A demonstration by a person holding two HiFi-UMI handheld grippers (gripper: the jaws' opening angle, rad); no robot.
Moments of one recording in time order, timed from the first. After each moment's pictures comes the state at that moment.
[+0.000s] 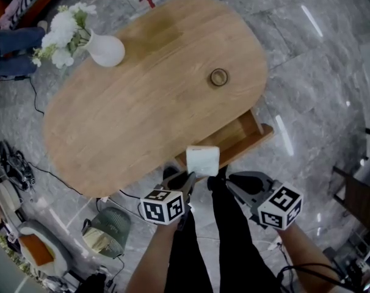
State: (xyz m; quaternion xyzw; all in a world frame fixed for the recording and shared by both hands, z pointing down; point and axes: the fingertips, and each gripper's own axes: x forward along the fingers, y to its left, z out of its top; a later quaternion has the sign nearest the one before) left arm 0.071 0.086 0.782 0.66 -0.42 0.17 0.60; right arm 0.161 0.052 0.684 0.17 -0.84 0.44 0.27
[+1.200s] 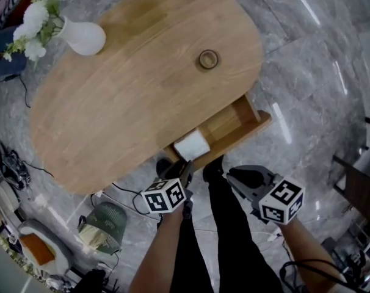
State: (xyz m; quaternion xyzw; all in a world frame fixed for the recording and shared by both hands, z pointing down) left arm 0.083 0.101 0.850 0.59 -0.49 0.14 0.63; right arm 0.189 0.070 0.720 0.18 -0.83 0.46 0.28
